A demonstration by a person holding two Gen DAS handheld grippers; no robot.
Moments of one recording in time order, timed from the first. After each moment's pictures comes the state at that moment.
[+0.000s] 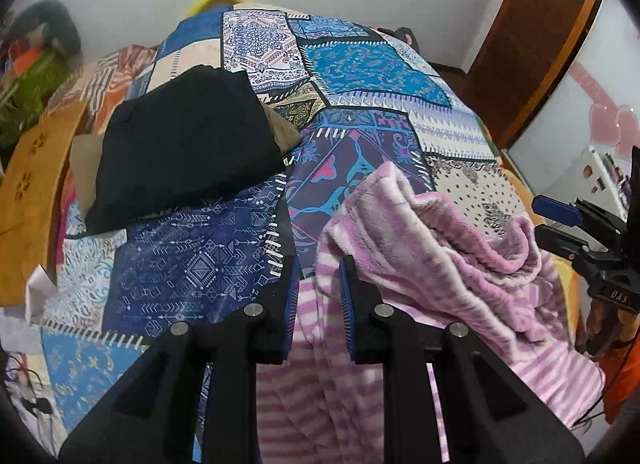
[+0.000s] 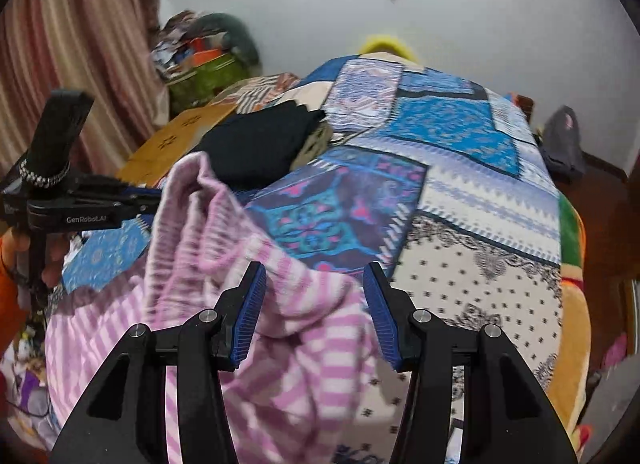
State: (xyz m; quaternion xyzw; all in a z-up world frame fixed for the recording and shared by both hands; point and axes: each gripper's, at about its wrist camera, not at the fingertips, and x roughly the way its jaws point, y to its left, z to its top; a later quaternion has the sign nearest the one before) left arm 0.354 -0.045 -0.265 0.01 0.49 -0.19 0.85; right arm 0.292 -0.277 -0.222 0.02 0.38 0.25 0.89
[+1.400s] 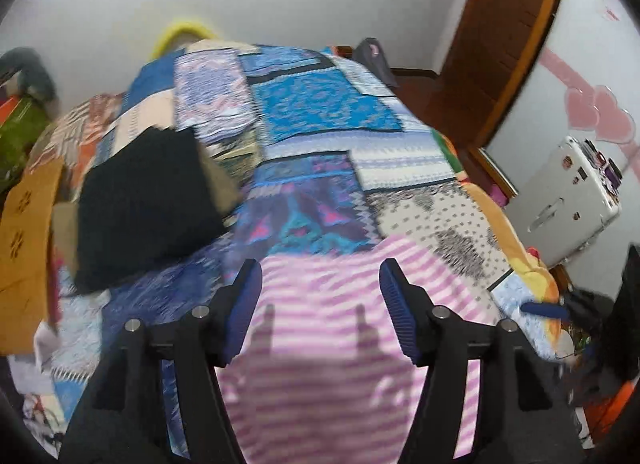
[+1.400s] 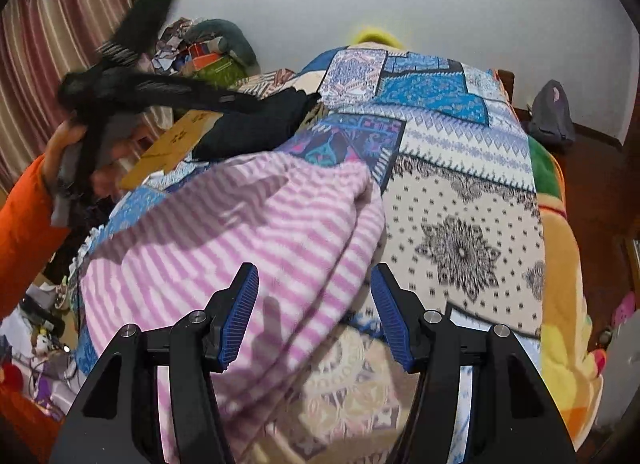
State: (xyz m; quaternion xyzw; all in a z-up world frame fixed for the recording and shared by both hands) left arm 0.361 -0.106 -0.214 0.05 0.46 -0.22 0.86; right arm 0.219 -0.305 -0.225 0.04 0.40 0.25 0.88
